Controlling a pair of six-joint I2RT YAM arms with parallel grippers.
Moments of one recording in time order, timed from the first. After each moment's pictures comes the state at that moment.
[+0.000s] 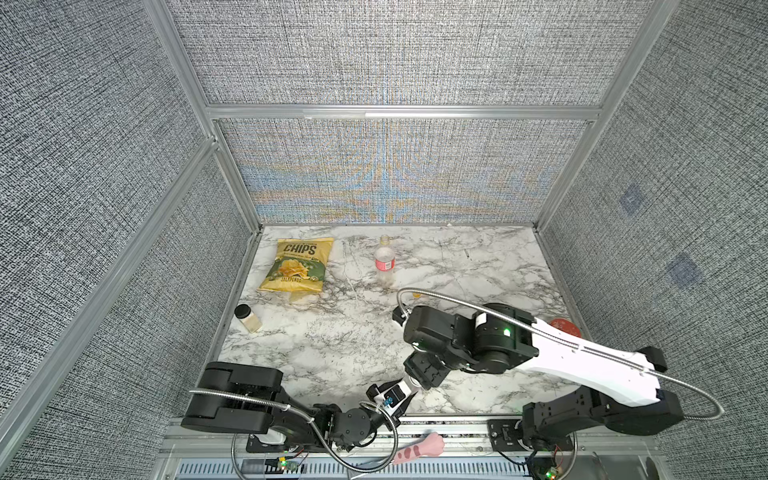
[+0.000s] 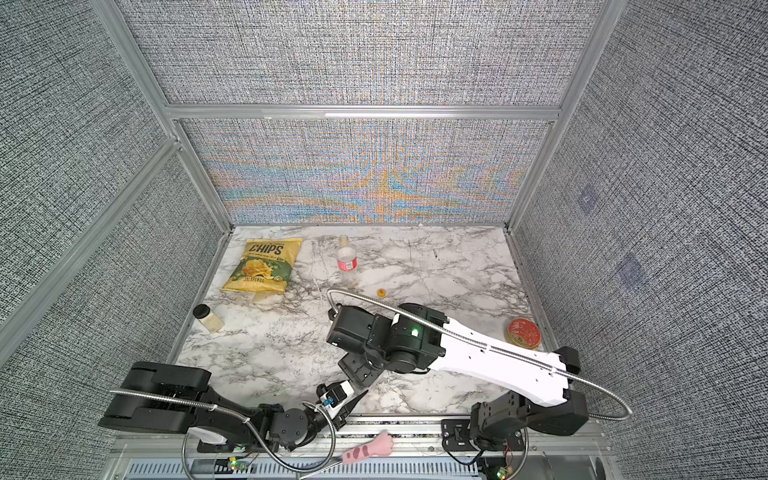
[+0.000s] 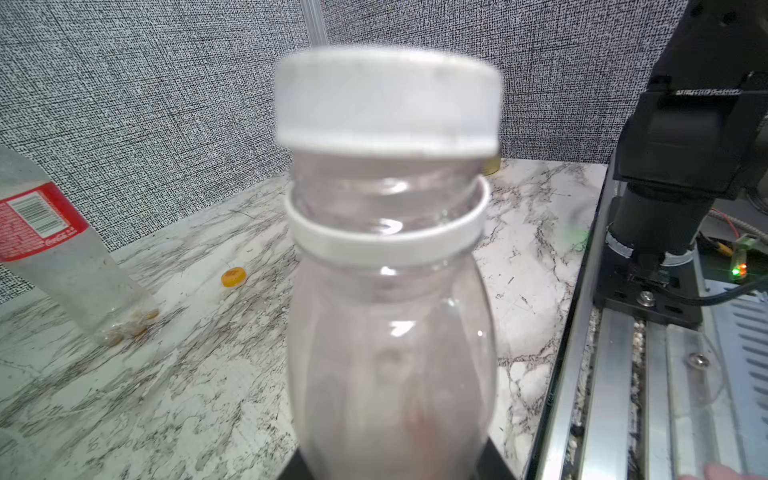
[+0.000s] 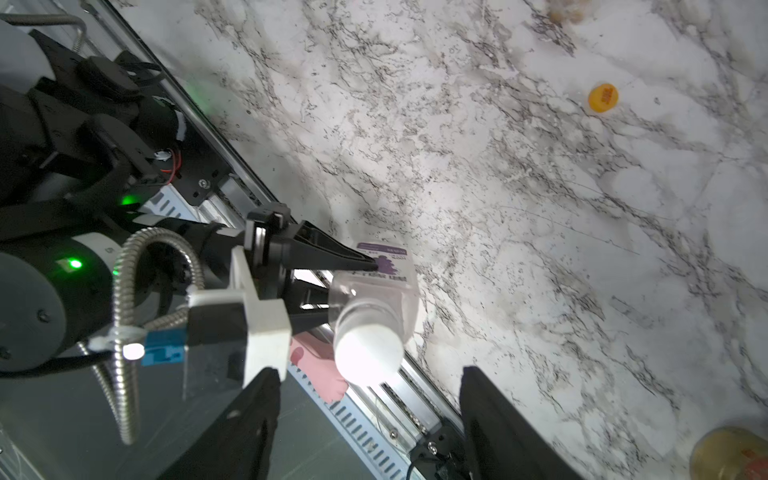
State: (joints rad) left arm -1.67 1.40 0.10 1.13 -0.73 0.01; right arm 1.33 1.43 1.66 -1.41 0.19 0.48
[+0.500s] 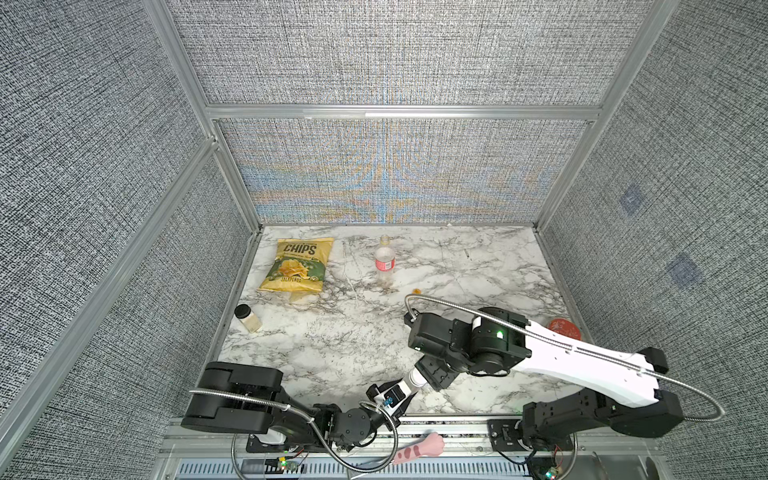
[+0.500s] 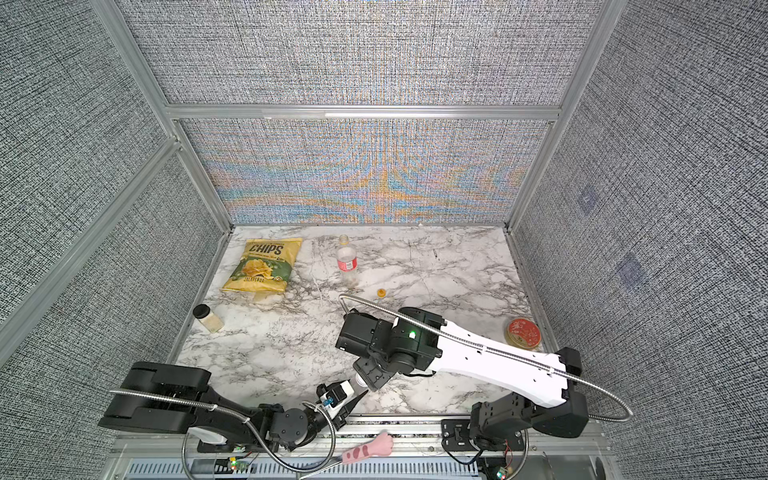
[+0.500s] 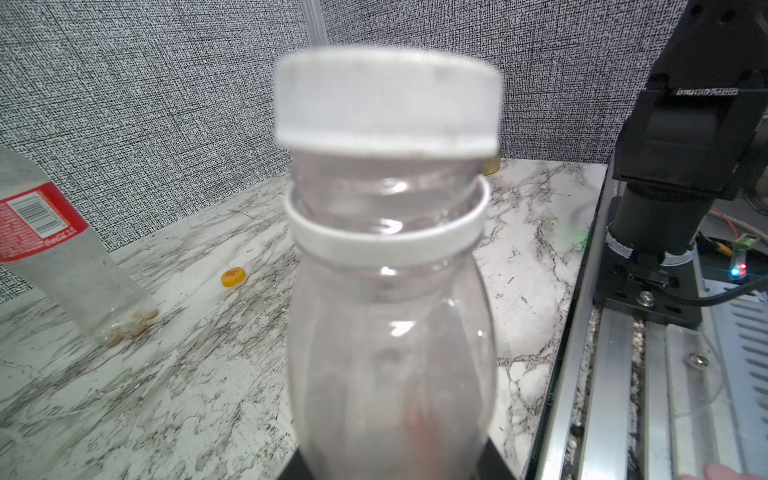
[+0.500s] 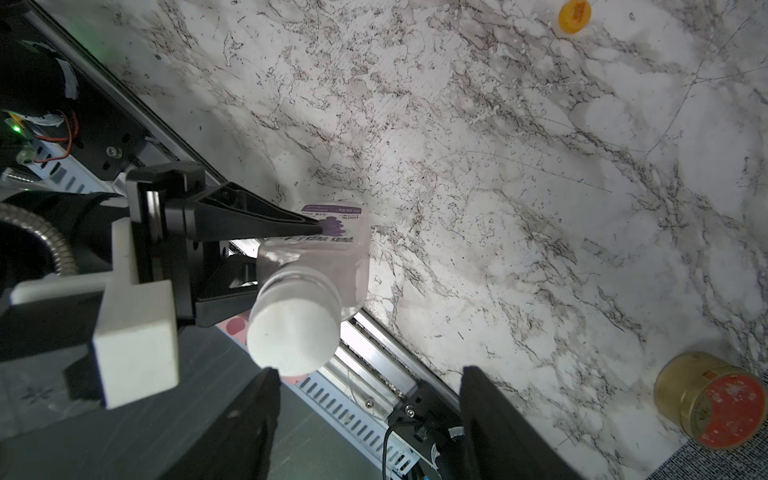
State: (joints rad) left arm -1.67 1.40 0.10 1.12 -0.73 0.01; right arm 1.31 1.43 1.56 -1.45 0.21 0.51
